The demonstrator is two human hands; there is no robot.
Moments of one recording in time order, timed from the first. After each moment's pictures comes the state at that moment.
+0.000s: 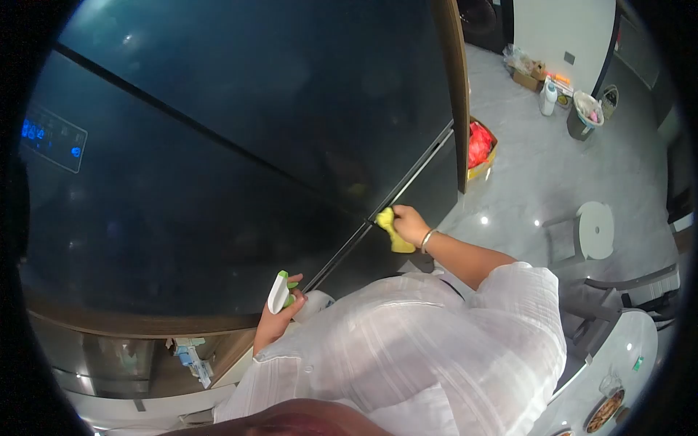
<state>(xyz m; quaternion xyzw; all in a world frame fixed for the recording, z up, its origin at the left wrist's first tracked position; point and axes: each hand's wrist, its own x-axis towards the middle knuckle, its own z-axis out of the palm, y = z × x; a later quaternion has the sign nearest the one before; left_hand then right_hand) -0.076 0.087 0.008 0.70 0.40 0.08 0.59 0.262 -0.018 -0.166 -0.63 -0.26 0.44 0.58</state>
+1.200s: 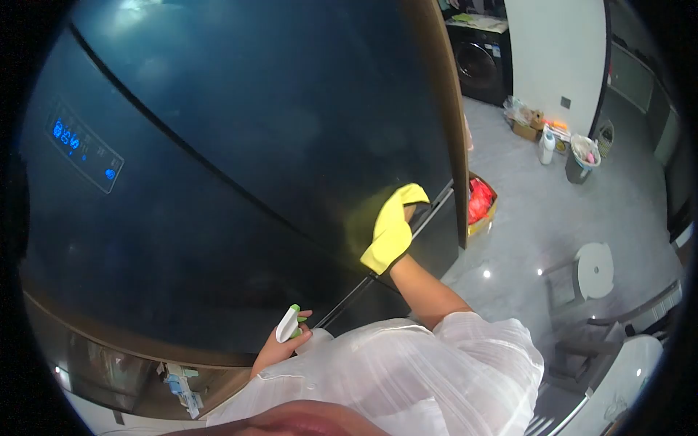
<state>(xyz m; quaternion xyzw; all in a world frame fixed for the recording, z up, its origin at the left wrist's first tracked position) -0.061 0.096 0.018 0.73 0.37 0.04 0.58 0.304 0.105 -0.104 -0.48 -0.15 0.06 0.86</state>
